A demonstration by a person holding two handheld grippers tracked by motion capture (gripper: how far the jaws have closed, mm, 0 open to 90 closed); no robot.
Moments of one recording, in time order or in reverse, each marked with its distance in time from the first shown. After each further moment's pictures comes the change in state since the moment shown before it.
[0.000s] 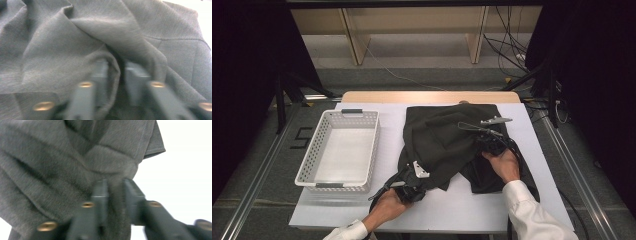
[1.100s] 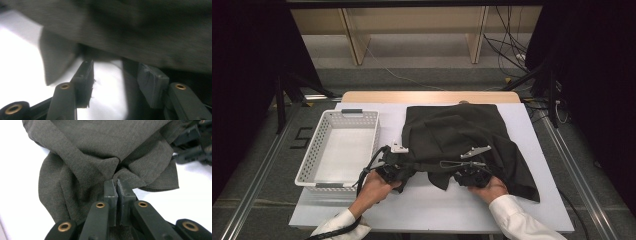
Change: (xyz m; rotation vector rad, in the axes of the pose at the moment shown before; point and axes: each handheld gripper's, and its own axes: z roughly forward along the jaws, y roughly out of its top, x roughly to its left) left arm 0.062 0.015 -0.037 -0.122 -0.021 -0.192; right arm 0.065 -0.063 0.005 0.163 0.242 -0.180
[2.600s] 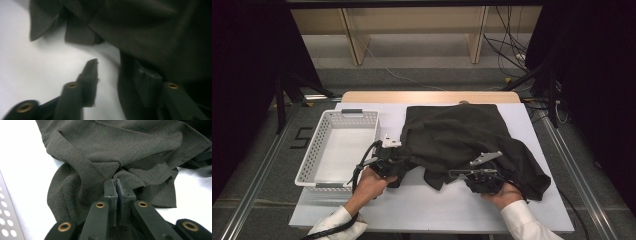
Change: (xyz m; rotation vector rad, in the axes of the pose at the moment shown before) left arm 0.009 0.007 -0.017 -0.074 0.015 -0.030; right arm -0.004 -0.016 -0.029 0.048 -0.037 -0.054
